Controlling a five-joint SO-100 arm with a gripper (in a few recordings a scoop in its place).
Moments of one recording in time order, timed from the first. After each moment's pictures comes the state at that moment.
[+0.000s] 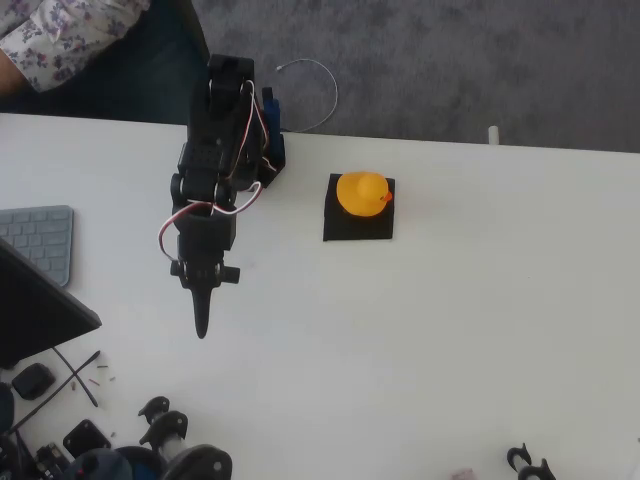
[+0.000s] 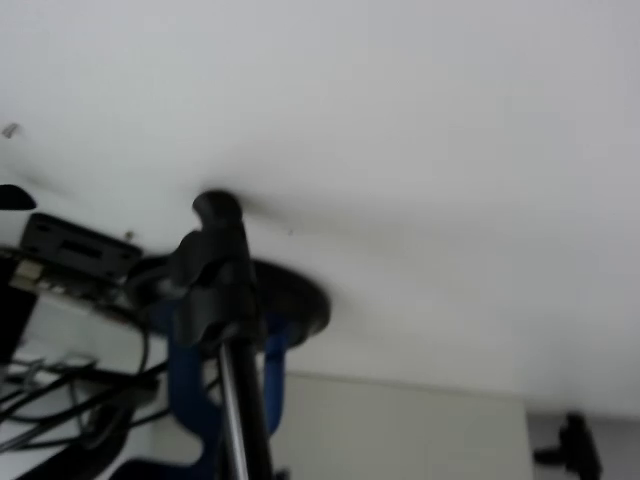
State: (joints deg) arm 5.1 112.5 102.0 57.8 -14.3
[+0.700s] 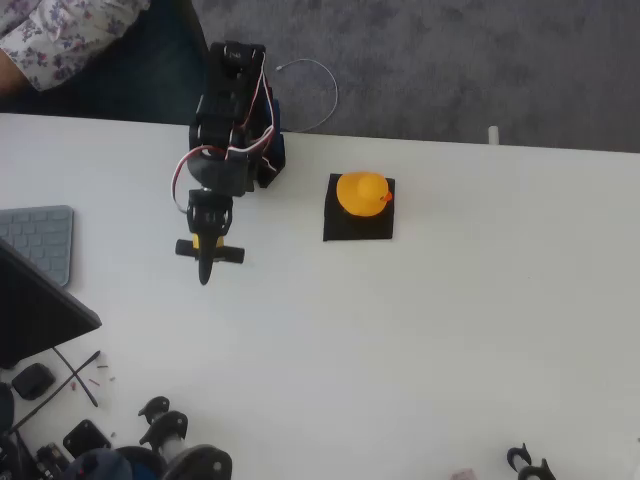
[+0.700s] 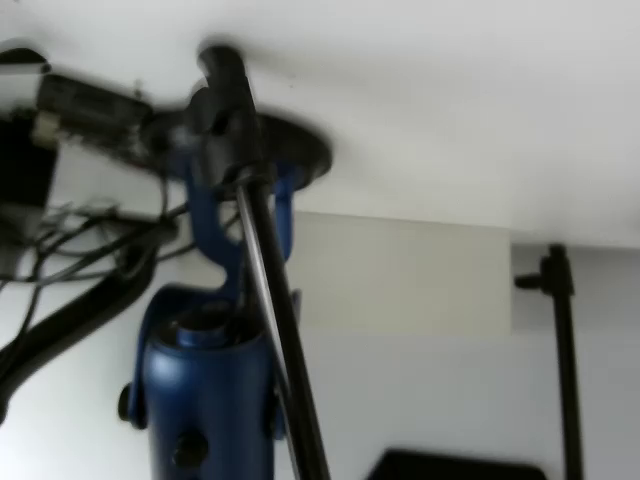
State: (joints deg) arm 5.2 152.0 138.3 42.2 -12.4
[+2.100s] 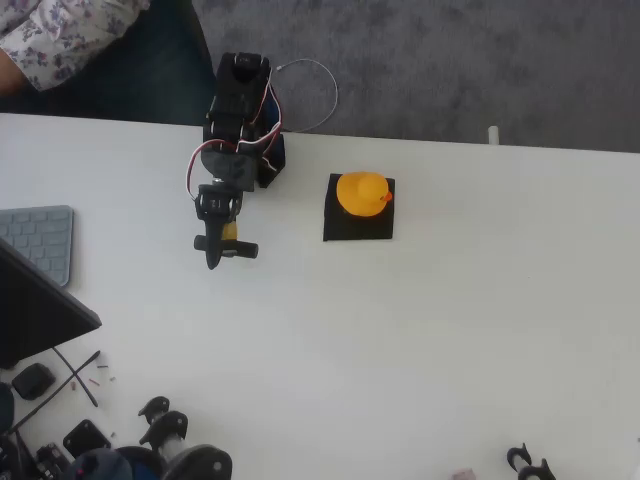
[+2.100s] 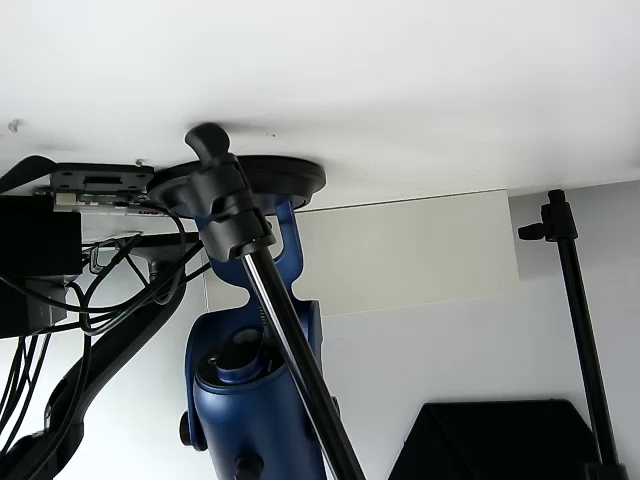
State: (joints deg) arm 5.1 183.8 166.0 40.8 -1.0
